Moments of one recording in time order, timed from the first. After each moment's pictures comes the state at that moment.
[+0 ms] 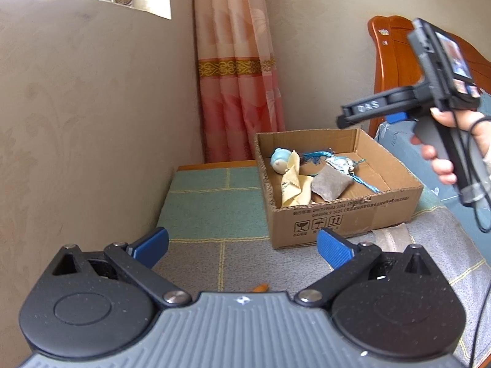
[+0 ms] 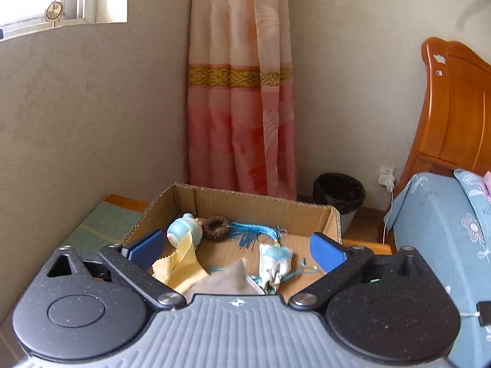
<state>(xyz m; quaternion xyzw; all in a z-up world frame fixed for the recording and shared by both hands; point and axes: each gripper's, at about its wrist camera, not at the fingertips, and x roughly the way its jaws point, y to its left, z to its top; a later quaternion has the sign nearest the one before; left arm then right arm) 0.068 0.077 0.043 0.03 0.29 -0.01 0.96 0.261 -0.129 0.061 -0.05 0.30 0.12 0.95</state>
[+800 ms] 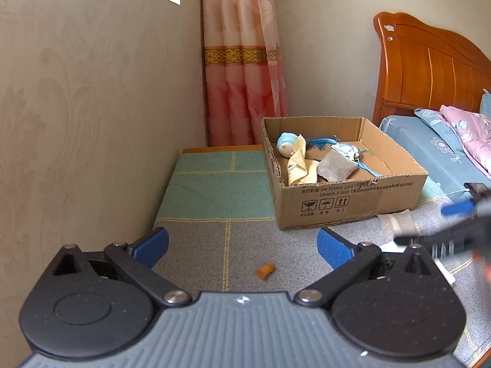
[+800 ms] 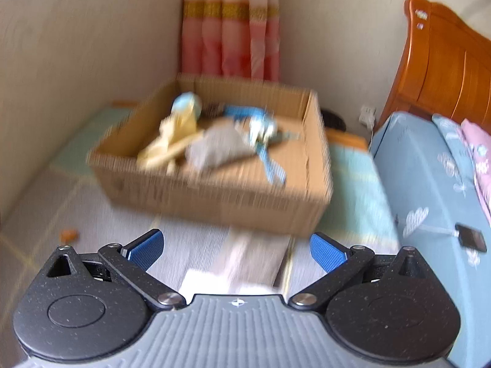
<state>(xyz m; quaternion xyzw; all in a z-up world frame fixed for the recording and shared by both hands) 0.056 0.088 0.026 0.02 0.30 0.00 0.95 0.136 -0.137 -0.011 -0.09 0.40 0.09 0.91</state>
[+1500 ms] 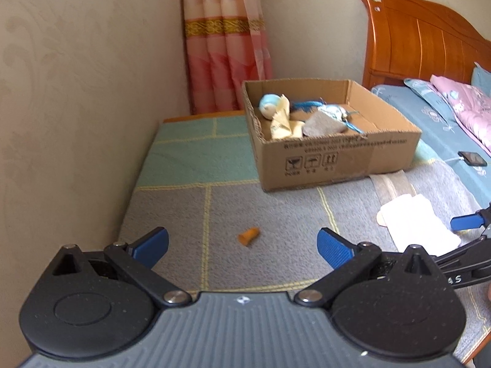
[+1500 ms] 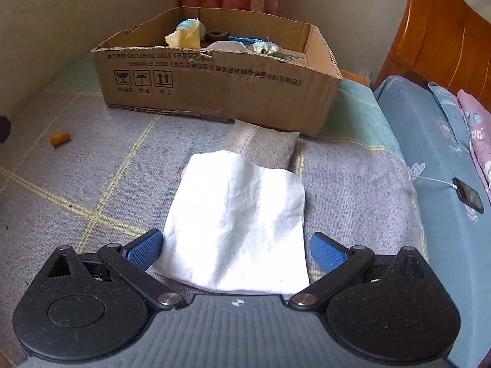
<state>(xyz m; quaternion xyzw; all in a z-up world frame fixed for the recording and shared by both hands) 0.058 0.070 -0.006 0.04 0.35 -0.03 0.94 0.095 -0.148 -0.061 -0.10 0.44 0.06 0.89</state>
